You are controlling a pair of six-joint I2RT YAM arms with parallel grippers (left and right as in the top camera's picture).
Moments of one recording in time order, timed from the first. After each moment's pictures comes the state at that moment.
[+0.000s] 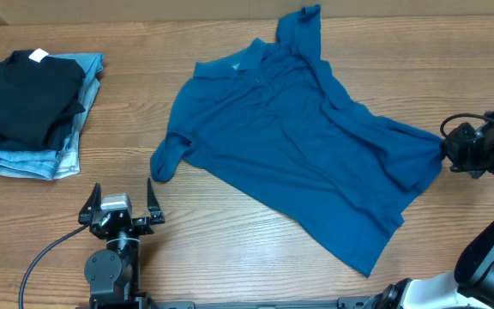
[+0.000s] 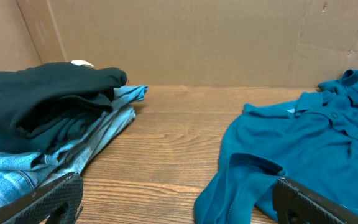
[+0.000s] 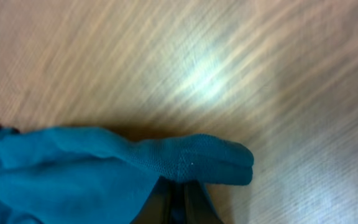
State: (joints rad) left arm 0.07 0.01 0.01 -0.07 -0.04 0.01; right arm -0.54 1.70 1.16 -0.67 -0.22 0.32
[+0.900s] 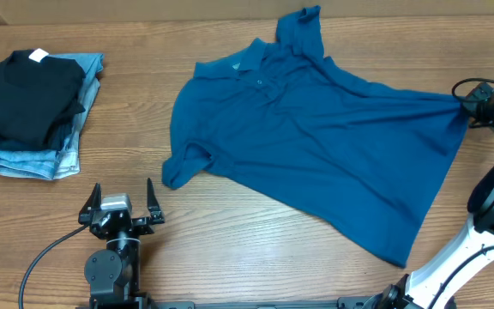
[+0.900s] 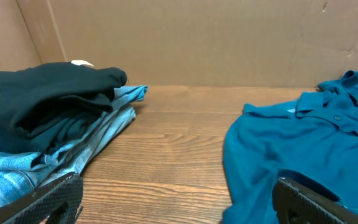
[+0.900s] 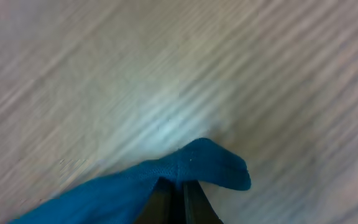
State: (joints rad) left arm 0.07 0.01 0.01 -0.07 -0.04 0.01; right arm -0.54 2.17 1.60 -0.43 -0.01 0.23
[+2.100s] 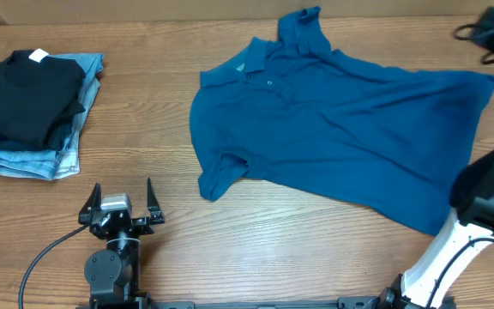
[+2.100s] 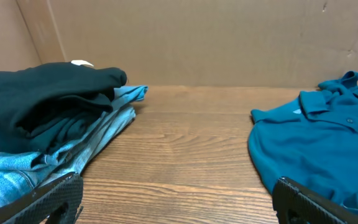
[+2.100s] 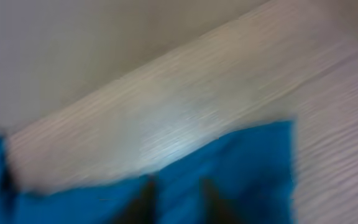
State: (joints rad) left arm 0.07 0.01 0.01 -0.07 -0.04 0.01; right arm -0.36 2.19 2.23 -0.91 -0.05 0.16
